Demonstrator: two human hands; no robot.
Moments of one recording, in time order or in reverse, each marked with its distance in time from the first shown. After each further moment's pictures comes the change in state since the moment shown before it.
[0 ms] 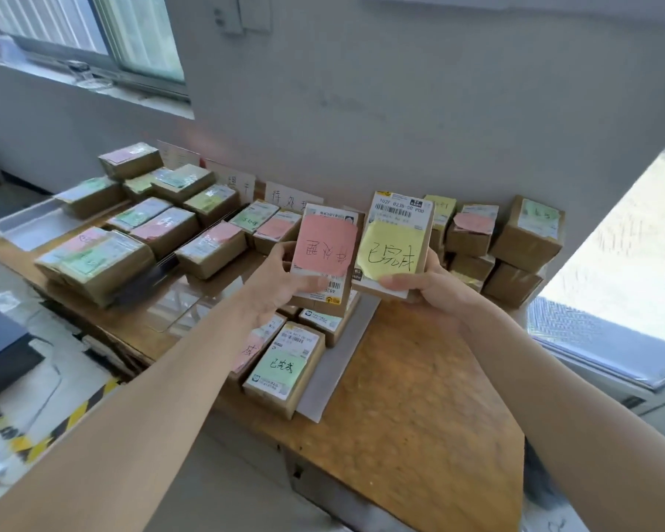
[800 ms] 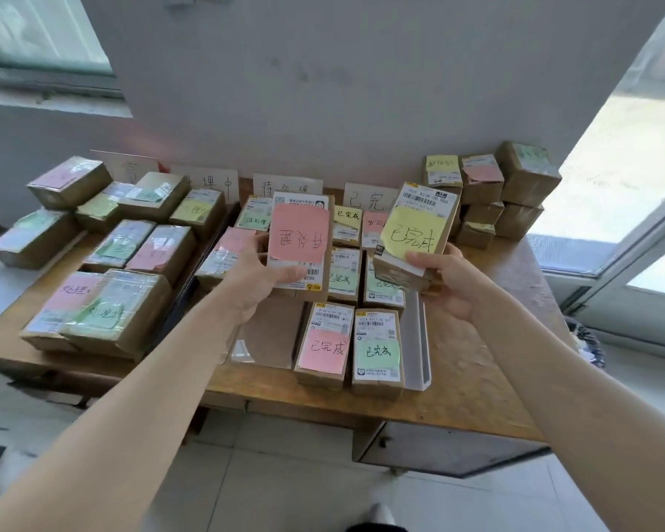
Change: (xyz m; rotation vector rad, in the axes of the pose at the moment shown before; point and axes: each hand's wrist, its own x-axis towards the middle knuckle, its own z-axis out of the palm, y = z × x) left_hand 0.040 -0.015 -0.195 0.015 -0.196 -0.011; right_hand 0.024 0.014 0.157 0.350 0.522 0.151
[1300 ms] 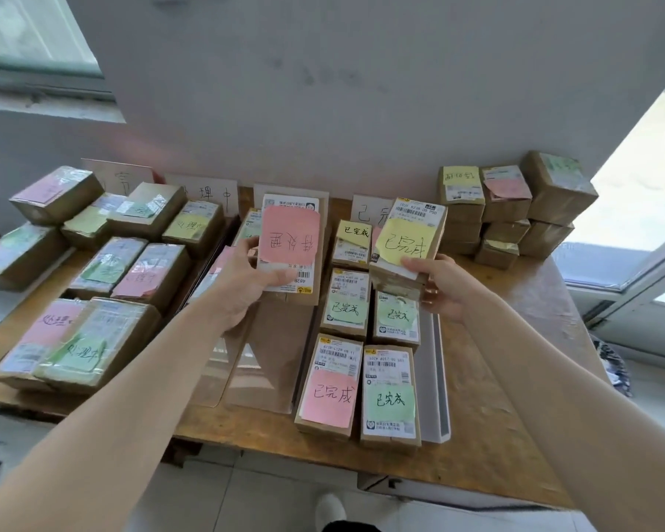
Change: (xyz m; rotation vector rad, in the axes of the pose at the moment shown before) left_hand 0.068 0.015 -0.016 0.021 0.065 -0.011; right_hand 0.088 -0.021 0.016 -0.031 0.008 0.109
